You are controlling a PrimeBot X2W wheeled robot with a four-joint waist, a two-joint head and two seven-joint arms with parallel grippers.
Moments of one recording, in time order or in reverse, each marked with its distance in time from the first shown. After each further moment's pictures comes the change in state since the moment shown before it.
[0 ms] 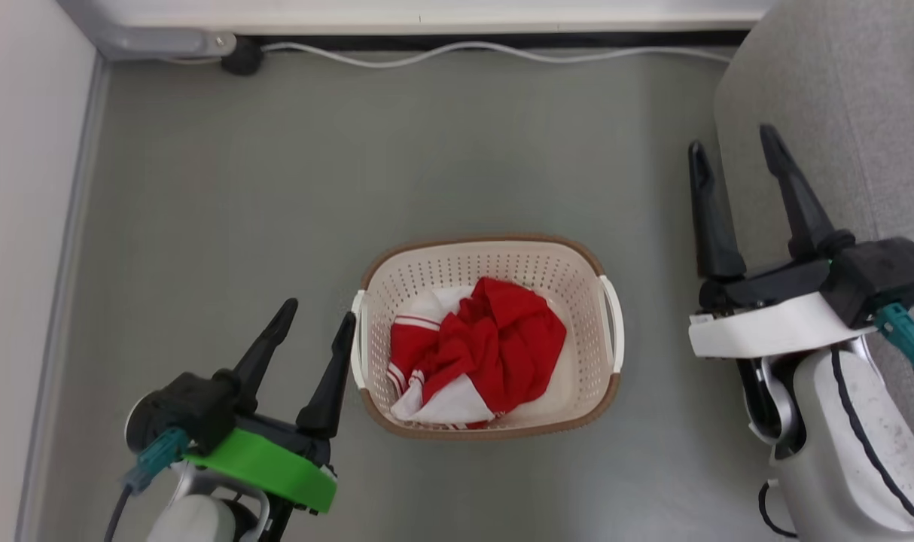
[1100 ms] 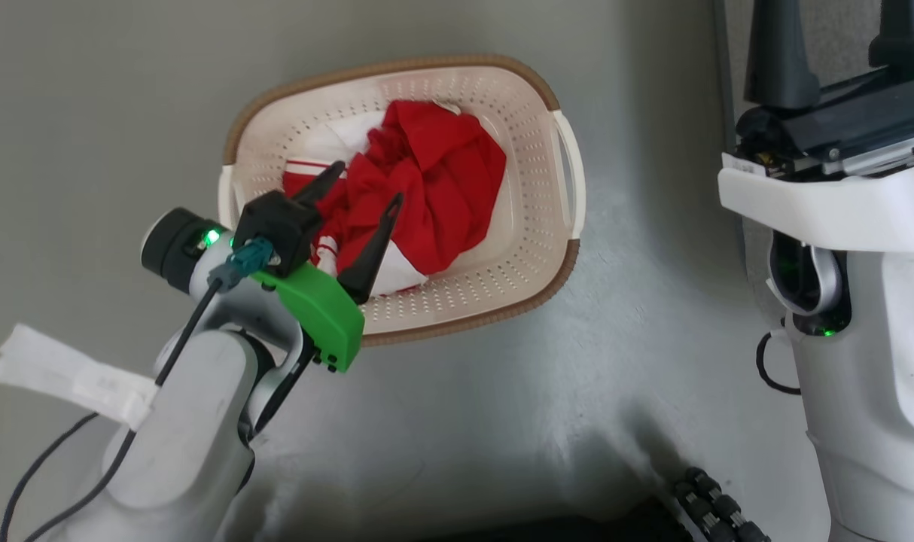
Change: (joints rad) left arm -0.439 0.012 -0.156 0.135 0.134 -0.027 0.296; right arm -0.323 0.023 -0.001 -0.180 0.004 -0.009 0.000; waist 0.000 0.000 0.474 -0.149
